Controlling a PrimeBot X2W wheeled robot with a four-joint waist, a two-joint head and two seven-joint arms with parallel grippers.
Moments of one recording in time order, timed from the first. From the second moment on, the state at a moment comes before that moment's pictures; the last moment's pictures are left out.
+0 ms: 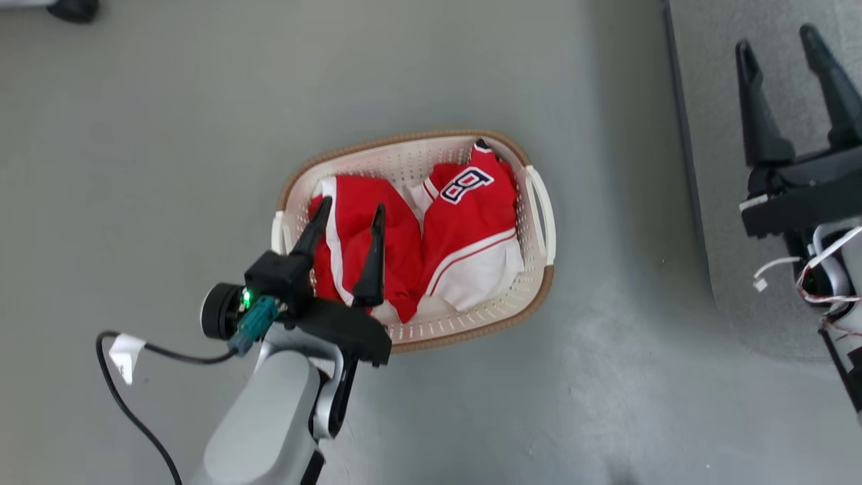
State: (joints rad) left arm -0.51 0.04 -0.42 0.50 -0.43 0.04 -0.25; right arm -0.64 -0.39 0.28 0.29 0.41 0.05 -0.25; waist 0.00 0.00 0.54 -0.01
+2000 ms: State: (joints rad) left arm -0.96 0.03 -0.53 1.14 -0.58 0.12 0.02; right arm -0.73 -0.31 0.26 0.08 0.31 0.10 -0.26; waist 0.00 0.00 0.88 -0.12
